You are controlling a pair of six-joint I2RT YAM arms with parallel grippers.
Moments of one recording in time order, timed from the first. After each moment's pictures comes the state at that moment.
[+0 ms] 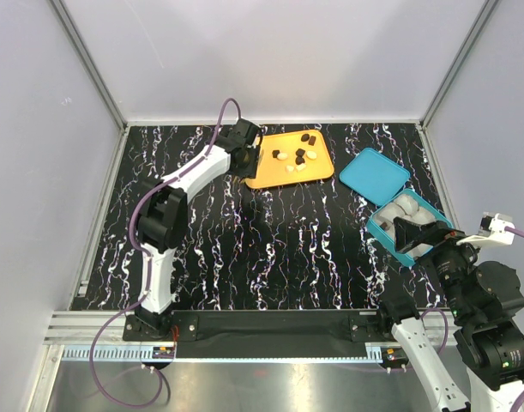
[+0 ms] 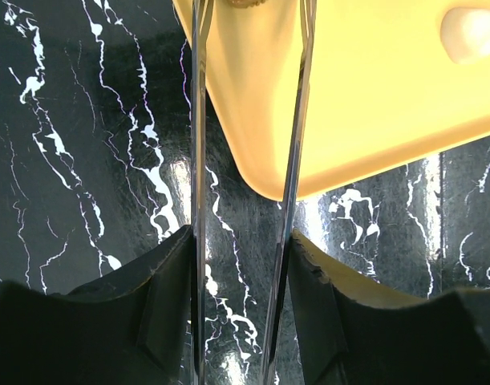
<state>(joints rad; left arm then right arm) -0.48 2.09 1.78 -0.68 -0.17 -0.26 0.23 0.32 1.13 -0.90 0.17 0.47</state>
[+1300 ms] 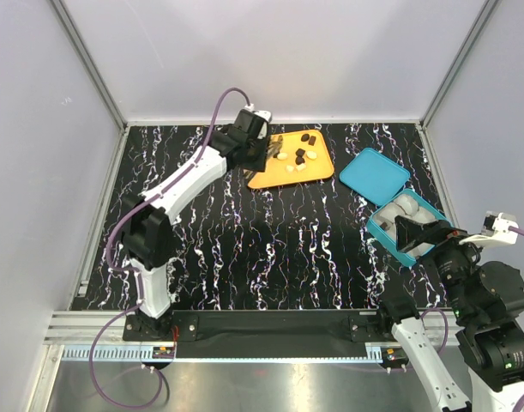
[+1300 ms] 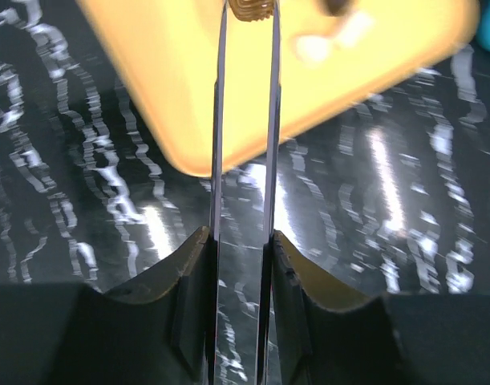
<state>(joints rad) -0.57 1.92 1.79 -0.71 -0.08 -0.26 0.23 0.33 1.15 -0.90 0.16 0.47</state>
